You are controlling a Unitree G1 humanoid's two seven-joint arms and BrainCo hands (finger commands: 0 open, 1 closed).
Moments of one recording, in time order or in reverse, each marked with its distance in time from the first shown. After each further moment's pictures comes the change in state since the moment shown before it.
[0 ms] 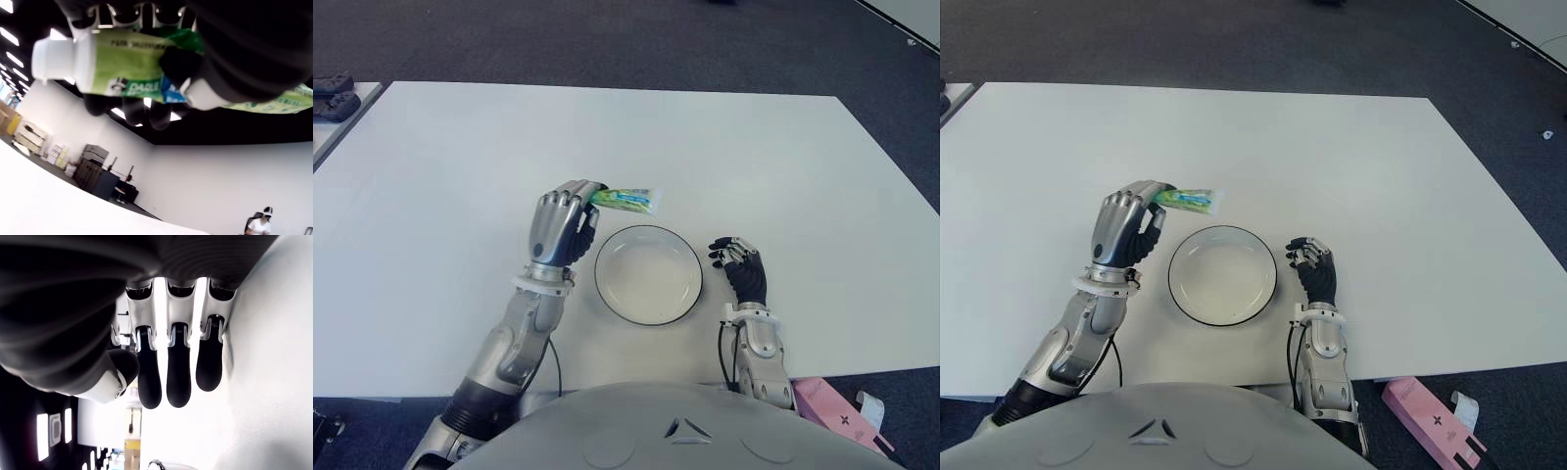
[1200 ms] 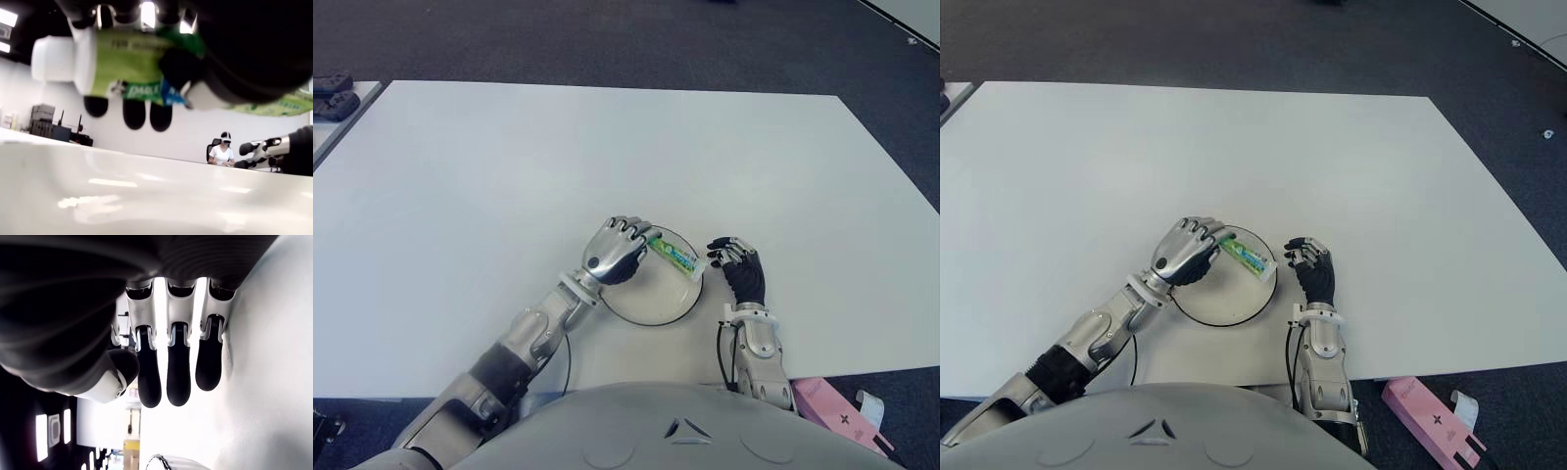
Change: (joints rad) left arm -0.202 0.021 -0.248 0.389 0.187 -0.100 0.102; right arm 0.006 -0.001 0.011 -0.008 -0.005 0.005 -0.011
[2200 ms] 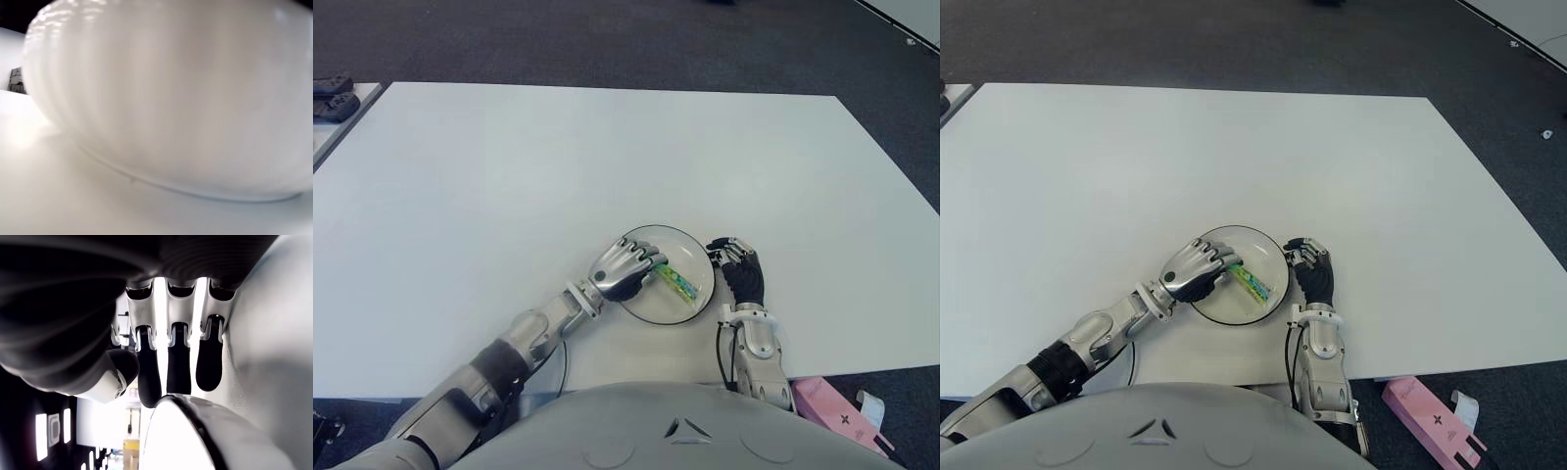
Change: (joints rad) left arm -0.031 0.055 -0.084 0.101 -0.053 -0.096 -0.053; right arm 0.003 0.000 0.000 -0.001 -0.001 0.000 -0.002
